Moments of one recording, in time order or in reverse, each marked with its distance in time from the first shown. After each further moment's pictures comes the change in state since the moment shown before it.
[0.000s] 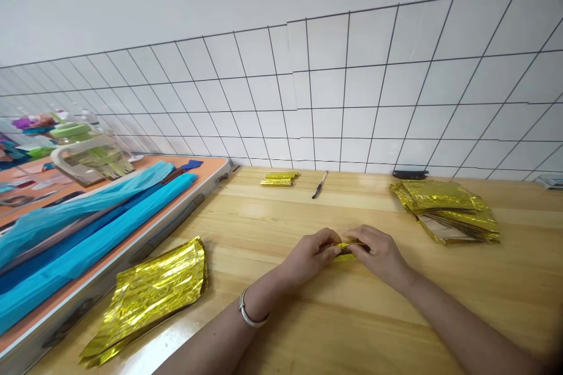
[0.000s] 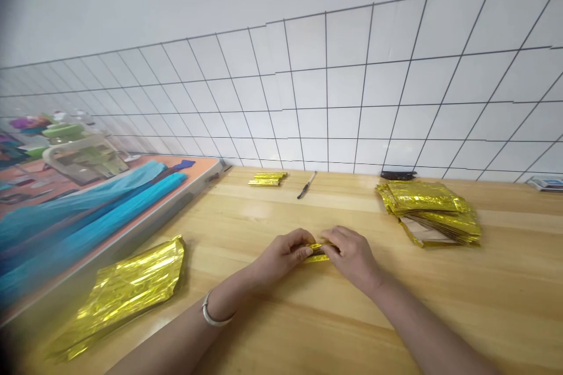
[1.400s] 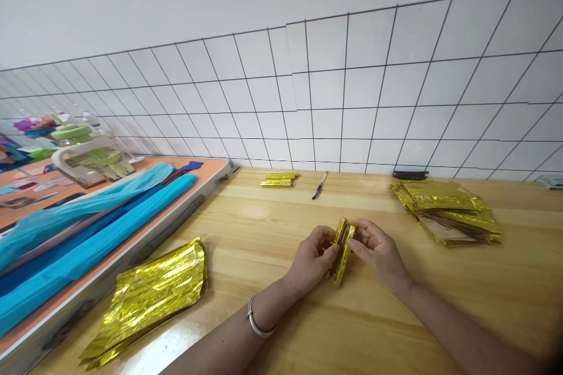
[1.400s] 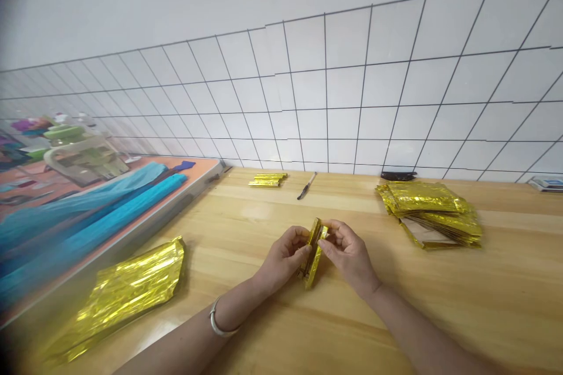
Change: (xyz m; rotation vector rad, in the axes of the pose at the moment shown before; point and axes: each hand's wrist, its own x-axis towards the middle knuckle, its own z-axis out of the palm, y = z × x) left_hand 0.000 -0.014 0.026 -0.292 0.239 -0.054; right_hand 0.000 -0.021 0.006 0.741 0.108 0.482
